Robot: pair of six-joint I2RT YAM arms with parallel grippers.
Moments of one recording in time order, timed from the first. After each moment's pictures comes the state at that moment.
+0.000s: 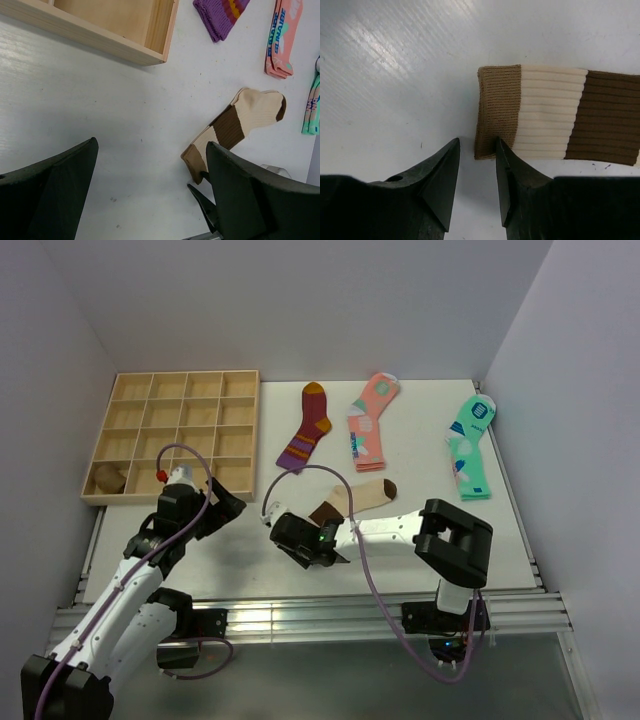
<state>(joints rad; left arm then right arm) -0.30 0.74 0.48 -0.37 0.03 -0.81 1.20 1.74 0.98 -0.30 0.29 0.21</state>
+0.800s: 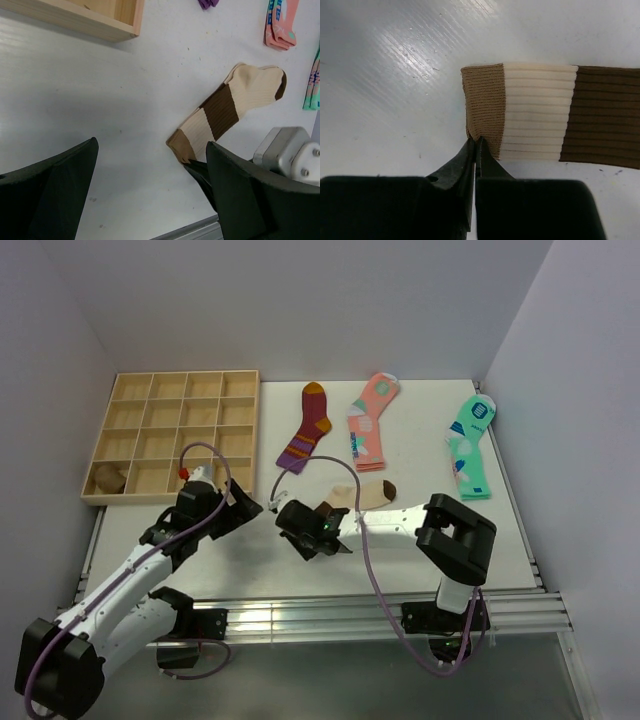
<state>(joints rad) -0.41 0.87 0.48 -0.28 0.04 -0.85 1.14 1.75 1.00 -0.30 0.22 0.29</state>
